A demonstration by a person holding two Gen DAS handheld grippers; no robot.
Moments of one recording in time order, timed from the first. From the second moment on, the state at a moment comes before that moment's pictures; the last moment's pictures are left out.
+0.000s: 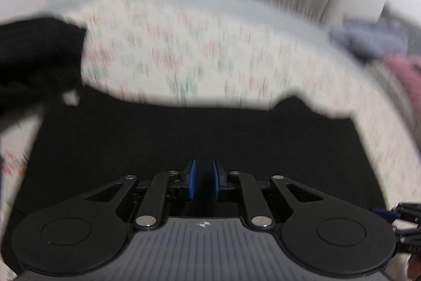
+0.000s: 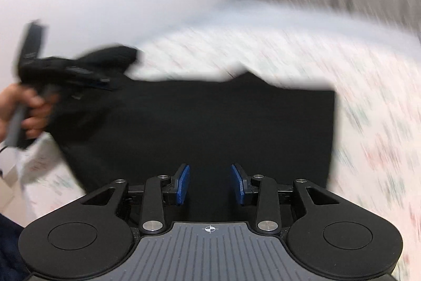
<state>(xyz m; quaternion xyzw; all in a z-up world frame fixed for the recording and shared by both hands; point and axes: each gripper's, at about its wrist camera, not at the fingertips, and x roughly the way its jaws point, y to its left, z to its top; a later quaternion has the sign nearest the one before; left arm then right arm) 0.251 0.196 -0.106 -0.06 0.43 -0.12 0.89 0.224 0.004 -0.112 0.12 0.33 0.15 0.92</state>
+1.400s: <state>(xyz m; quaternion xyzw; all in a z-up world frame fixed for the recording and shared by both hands) 0.200 -0.003 -0.120 0.01 0.45 -0.18 0.88 0.162 -0.126 -0.183 0.49 0.35 0.17 0.78</state>
